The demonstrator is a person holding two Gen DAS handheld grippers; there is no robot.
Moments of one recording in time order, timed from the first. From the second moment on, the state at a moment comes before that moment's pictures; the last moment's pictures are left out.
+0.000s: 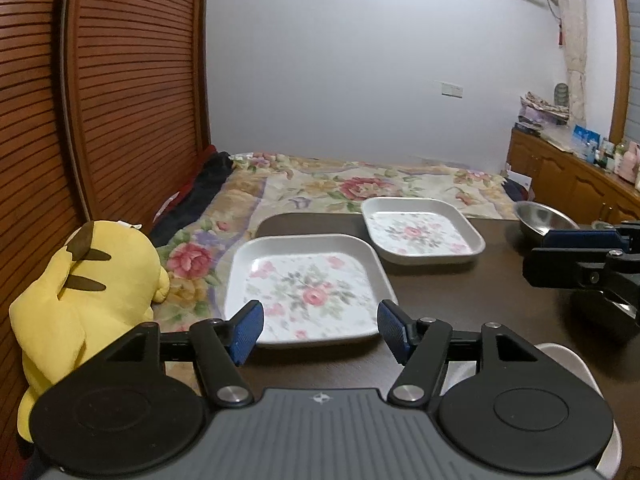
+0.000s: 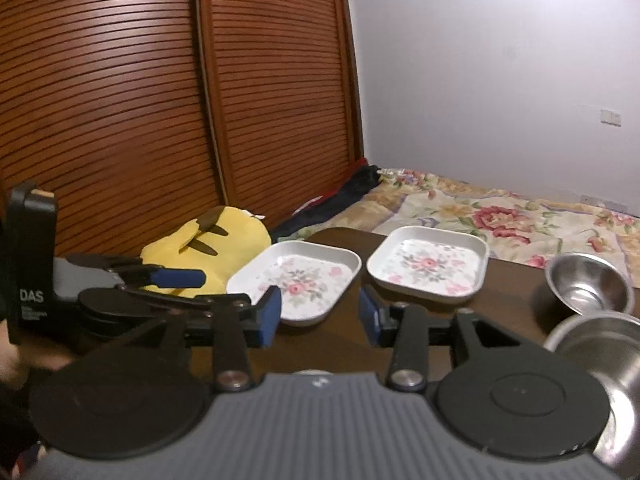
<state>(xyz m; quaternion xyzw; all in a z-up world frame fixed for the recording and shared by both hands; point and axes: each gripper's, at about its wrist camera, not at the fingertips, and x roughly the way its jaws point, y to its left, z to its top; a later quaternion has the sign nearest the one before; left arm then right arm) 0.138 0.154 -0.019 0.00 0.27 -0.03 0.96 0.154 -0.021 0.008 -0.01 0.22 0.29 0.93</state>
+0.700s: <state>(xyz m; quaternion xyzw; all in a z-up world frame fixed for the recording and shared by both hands) 0.214 0.229 -0.039 -0.02 0.28 -0.04 0.96 0.236 0.036 -0.020 -0.03 0.32 0.26 0.91</state>
